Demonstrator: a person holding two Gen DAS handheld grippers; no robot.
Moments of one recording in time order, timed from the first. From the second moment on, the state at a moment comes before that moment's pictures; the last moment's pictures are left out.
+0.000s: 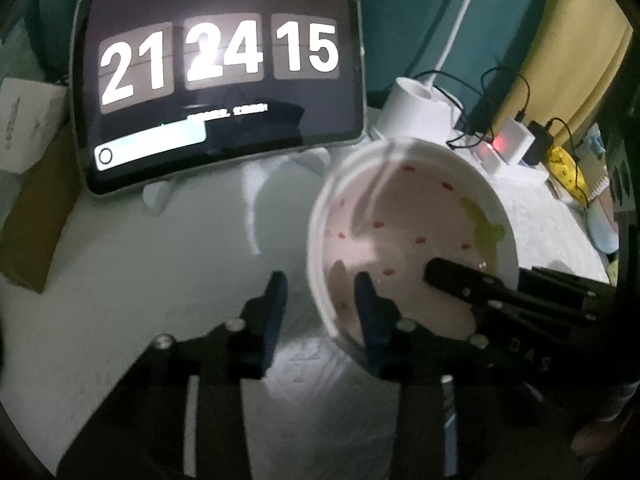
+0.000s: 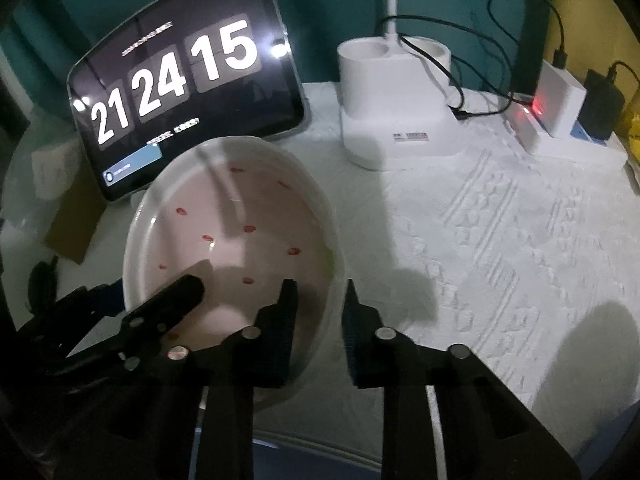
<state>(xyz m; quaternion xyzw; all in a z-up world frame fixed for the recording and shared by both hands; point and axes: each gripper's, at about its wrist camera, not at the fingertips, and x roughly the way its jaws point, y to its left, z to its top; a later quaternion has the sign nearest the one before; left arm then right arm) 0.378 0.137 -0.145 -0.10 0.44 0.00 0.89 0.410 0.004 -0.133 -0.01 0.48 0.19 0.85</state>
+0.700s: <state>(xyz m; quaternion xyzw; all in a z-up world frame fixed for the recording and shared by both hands) 0.362 0.128 -0.126 -0.08 0.41 -0.01 0.91 0.392 0.003 -0.106 -0.01 0.46 0.19 0.87</state>
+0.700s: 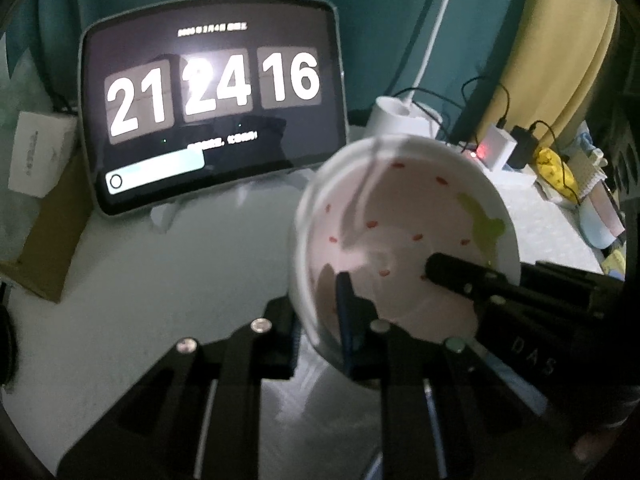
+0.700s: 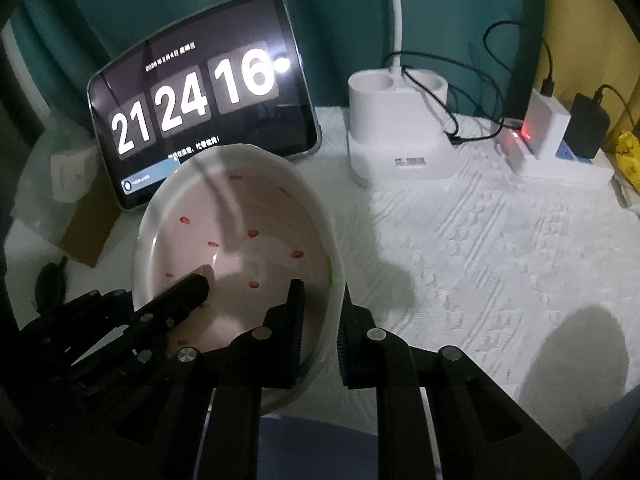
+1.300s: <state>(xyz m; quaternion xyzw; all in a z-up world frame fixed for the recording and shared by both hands) 0.327 0.107 -0.093 -0.08 0.38 -0.02 0.92 0.357 -0.020 -0.071 0.00 0.42 0.19 0.89</state>
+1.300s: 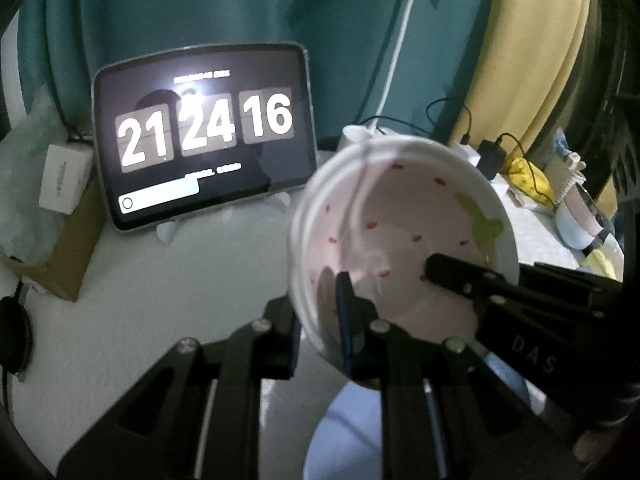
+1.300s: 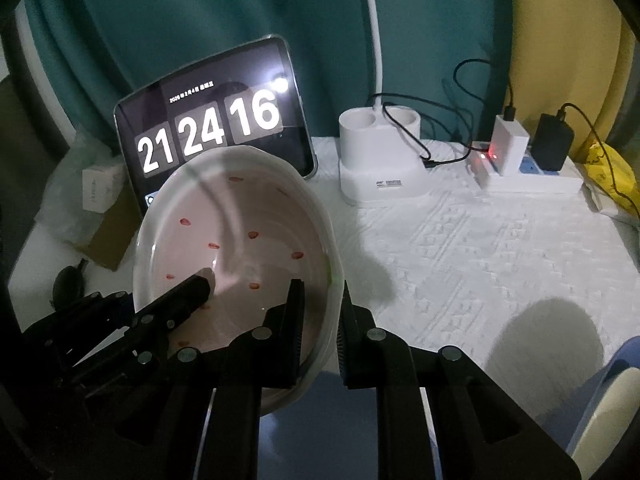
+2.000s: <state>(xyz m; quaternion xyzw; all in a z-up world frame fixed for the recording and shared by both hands) 0.290 0.076 -0.070 -0.07 0.35 -0.04 0.93 0.313 -0.053 -0.043 0.01 0.39 0.18 0.90</state>
